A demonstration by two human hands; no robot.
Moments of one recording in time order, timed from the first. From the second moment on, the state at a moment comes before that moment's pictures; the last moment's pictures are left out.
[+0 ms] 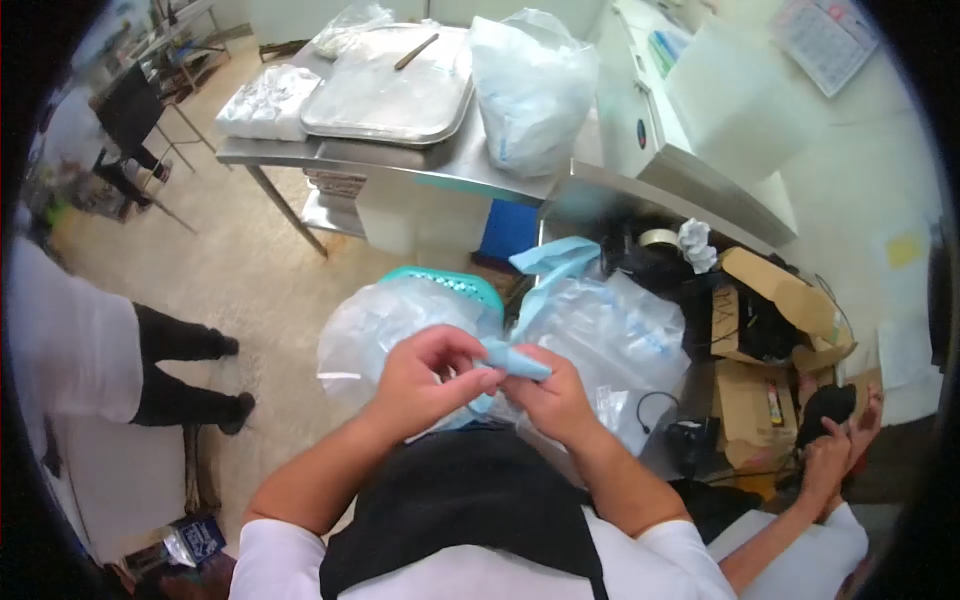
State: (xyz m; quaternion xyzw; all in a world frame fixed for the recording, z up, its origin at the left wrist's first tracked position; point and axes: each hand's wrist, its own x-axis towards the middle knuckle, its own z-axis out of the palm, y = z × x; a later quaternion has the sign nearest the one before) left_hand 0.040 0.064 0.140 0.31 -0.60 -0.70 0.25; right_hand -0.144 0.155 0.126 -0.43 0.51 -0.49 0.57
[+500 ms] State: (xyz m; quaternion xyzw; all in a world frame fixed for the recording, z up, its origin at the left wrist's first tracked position) left_hand 0.036 0.065 0.056 0.35 -0.76 -0.54 0.07; right_hand -0.336 0.113 0.269 -0.20 0.52 -0.83 0.07
